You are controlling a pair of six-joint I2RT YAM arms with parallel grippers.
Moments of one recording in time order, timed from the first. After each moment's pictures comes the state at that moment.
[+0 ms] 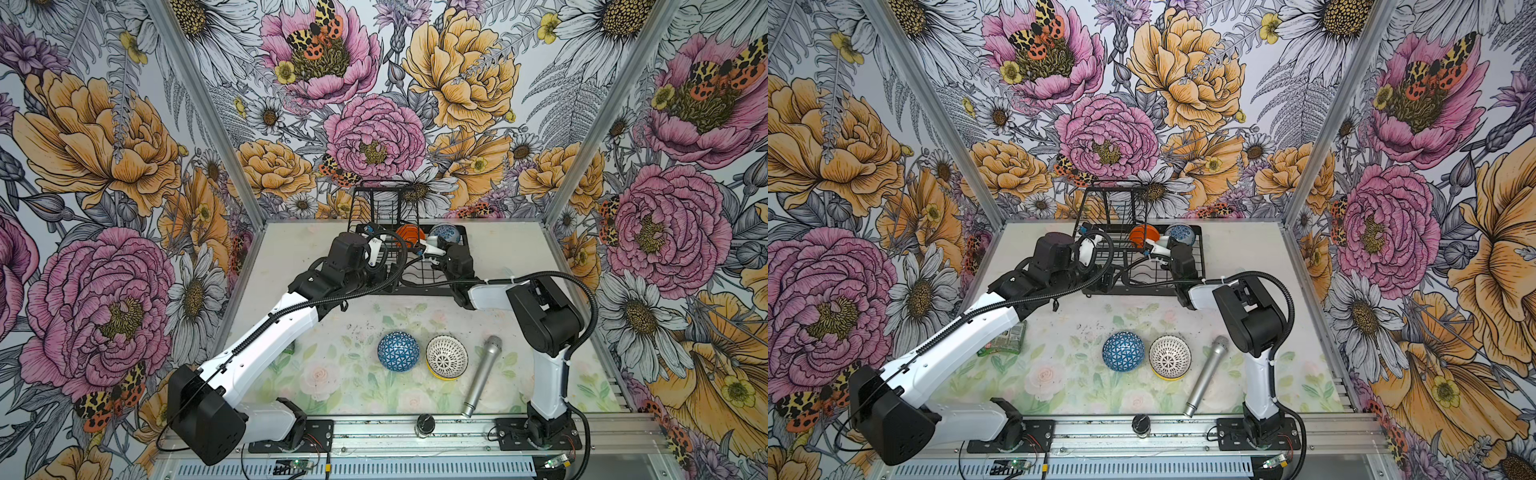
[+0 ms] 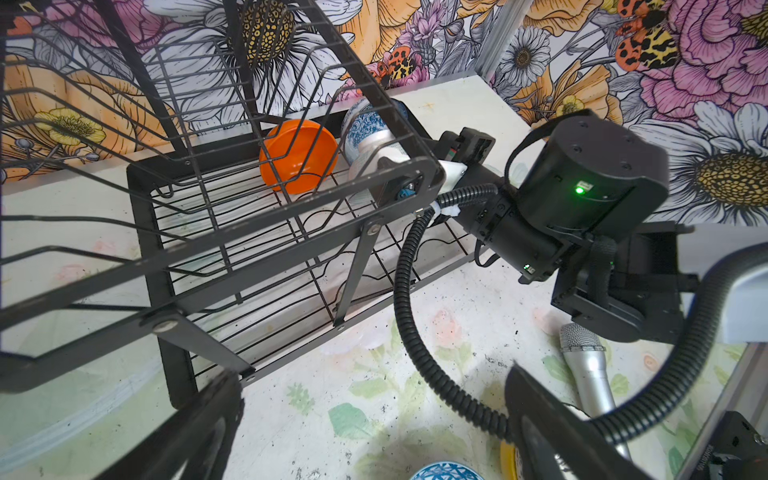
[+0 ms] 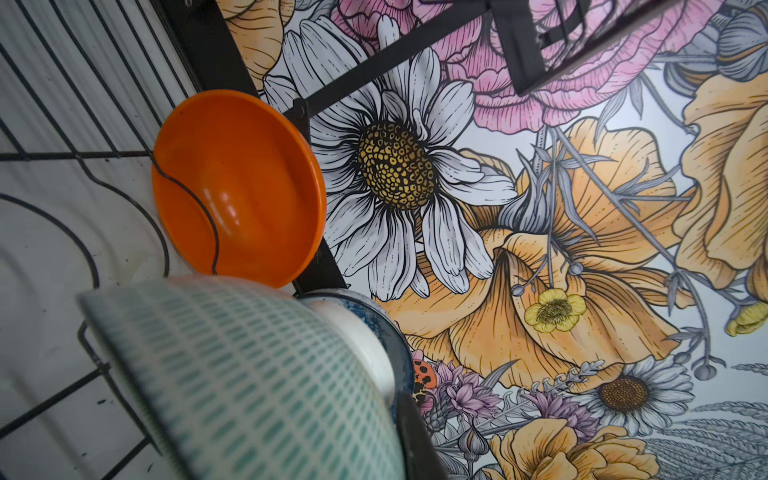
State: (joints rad) left arm -0.58 1.30 1.20 -0.46 0.06 -0.16; right arm 0.44 2.02 1.10 0.75 0.26 -1.06
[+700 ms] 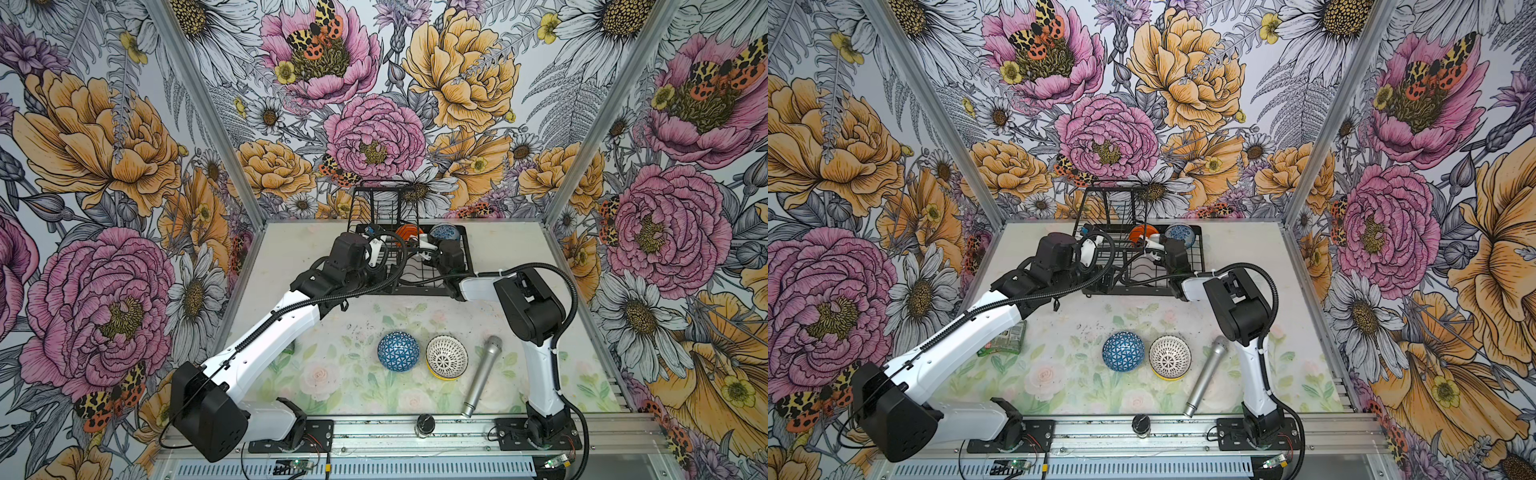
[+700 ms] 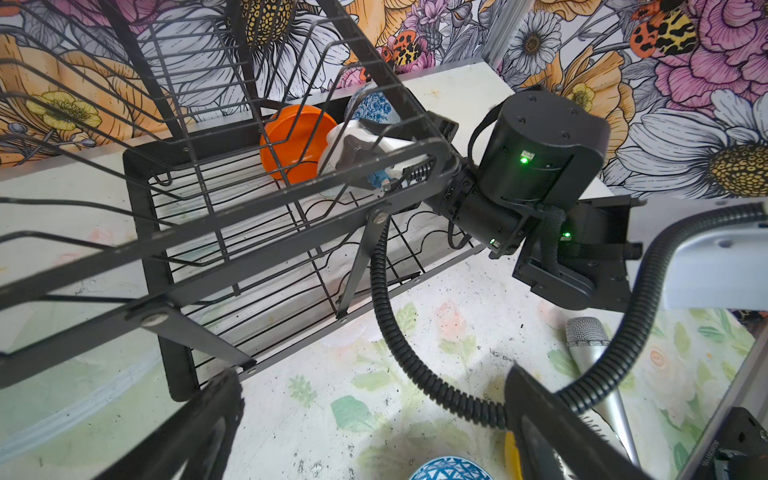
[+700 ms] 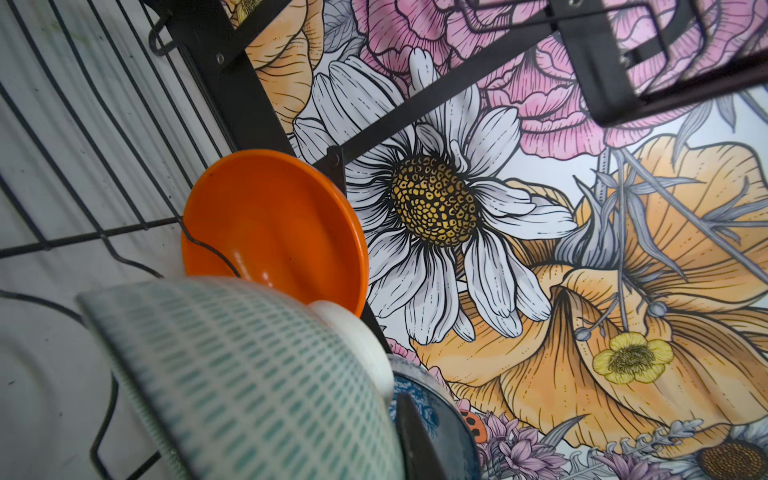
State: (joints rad) left arm -0.58 1.32 1.21 -0.47 0.06 -0.16; right arm 0.44 2.16 1.26 0.71 0.16 -0.98
